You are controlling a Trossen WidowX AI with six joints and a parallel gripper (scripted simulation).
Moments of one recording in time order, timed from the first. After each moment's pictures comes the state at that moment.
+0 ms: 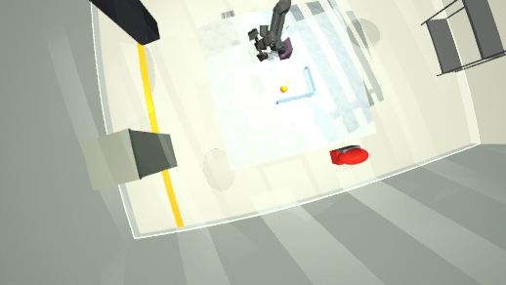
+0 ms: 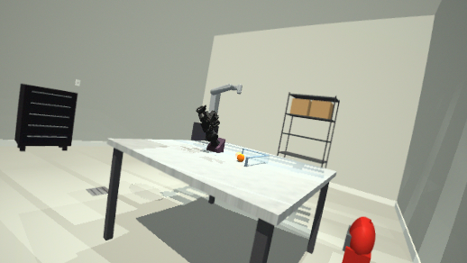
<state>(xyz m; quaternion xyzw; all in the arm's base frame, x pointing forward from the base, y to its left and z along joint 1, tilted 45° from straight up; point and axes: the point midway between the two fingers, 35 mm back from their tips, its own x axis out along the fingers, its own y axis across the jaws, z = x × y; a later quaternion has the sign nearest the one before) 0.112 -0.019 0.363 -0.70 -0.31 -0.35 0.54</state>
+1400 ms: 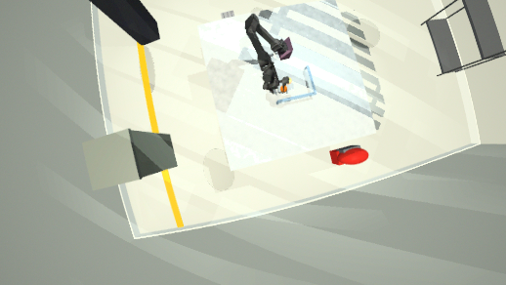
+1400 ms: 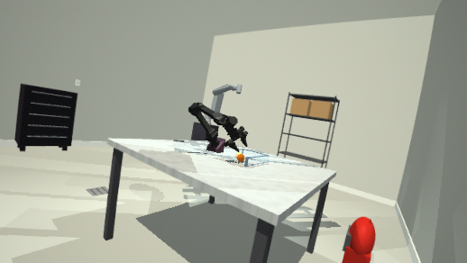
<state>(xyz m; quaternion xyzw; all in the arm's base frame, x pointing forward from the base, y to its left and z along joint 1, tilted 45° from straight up) 0.337 -0.080 0.162 -0.11 0.39 -0.16 0.90</state>
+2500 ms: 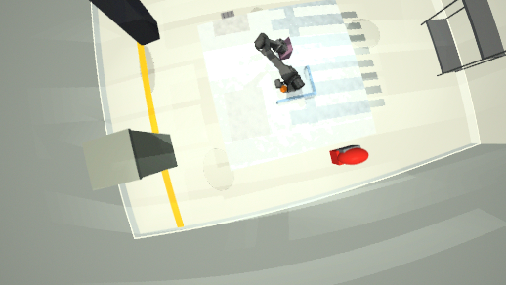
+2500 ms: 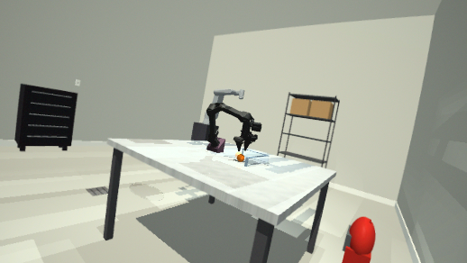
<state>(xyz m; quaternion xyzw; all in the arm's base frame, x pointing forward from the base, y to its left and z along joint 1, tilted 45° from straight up) 0.314 -0.036 0.095 -0.25 0.65 -0.29 0.66</state>
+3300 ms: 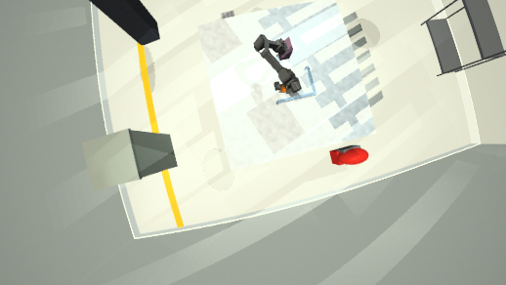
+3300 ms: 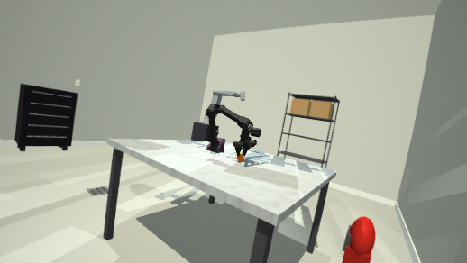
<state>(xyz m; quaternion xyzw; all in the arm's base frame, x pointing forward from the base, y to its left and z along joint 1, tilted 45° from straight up) 0.314 -0.061 0.069 -0.25 0.65 -0.29 0.66</state>
